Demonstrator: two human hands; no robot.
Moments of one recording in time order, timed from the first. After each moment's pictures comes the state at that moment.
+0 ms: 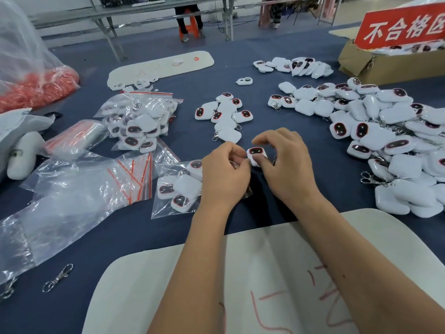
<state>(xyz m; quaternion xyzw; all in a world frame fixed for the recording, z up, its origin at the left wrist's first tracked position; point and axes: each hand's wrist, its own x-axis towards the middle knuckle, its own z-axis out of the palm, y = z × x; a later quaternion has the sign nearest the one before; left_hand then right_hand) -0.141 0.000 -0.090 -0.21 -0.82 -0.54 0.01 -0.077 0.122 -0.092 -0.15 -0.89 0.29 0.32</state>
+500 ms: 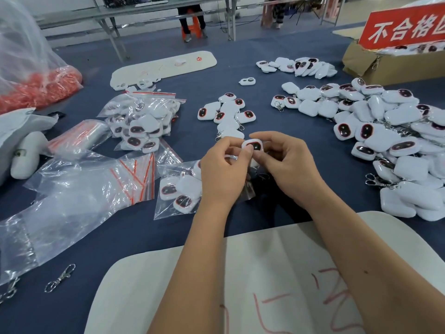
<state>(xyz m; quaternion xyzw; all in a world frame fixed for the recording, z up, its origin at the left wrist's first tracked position) -0.143 -0.002 -0.086 -0.20 -0.76 -0.62 0.00 -0.076 0.129 -0.087 -0.09 -0.79 0.56 0.25</state>
